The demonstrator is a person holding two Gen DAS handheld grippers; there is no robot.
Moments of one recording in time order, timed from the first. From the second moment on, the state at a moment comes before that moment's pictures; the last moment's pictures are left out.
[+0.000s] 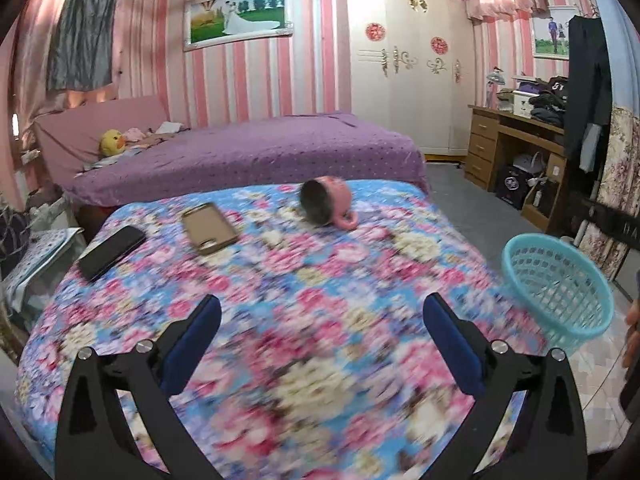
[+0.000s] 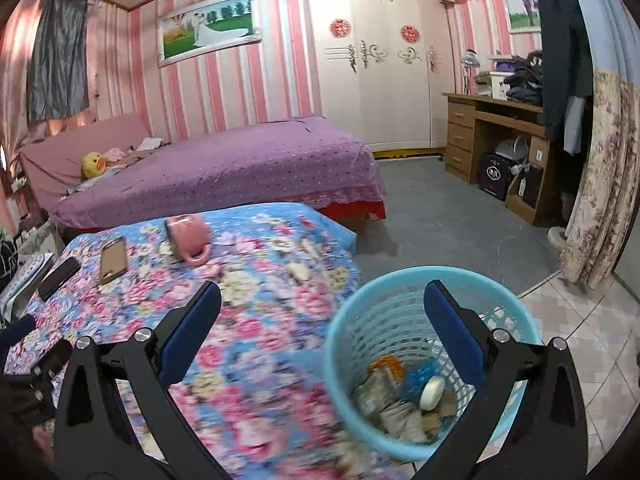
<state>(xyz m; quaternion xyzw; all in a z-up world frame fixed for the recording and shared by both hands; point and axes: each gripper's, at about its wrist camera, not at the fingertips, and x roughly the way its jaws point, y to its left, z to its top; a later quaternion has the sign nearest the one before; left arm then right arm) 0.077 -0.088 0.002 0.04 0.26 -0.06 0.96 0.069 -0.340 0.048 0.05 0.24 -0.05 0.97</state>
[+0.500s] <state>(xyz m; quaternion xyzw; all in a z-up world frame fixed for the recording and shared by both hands) 0.030 -0.043 -0.007 0.02 0.25 -0.06 0.97 0.003 -0.229 0.021 0.00 0.23 0.01 0.97</state>
